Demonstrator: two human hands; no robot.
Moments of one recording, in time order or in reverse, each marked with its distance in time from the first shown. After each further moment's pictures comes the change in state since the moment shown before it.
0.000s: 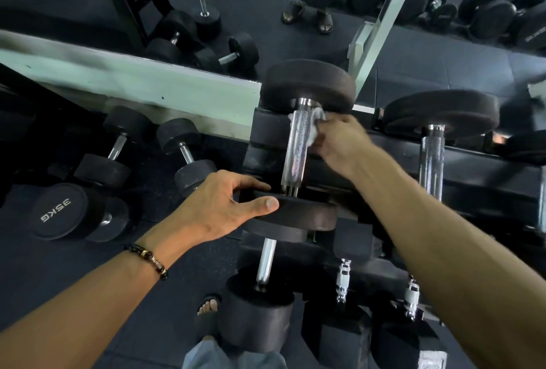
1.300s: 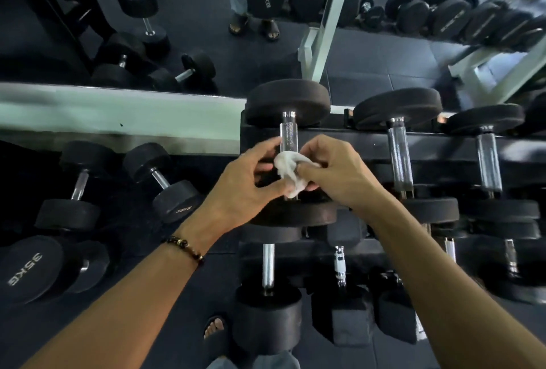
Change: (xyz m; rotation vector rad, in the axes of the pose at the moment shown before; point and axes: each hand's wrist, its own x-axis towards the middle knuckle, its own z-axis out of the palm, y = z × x) left_hand 0.029 0.028 -0.016 -0.107 -0.067 0.256; right_hand -0.118 -0.014 0.021 -0.726 0.076 -0.275
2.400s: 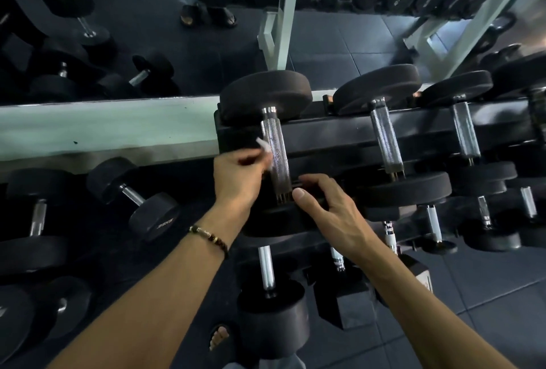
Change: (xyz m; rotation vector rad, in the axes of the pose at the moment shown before) left_hand 0.054 -0.008 0.028 -0.487 0.395 -0.375; right_hand -0.044 0.055 0.042 0.003 0.167 0.212
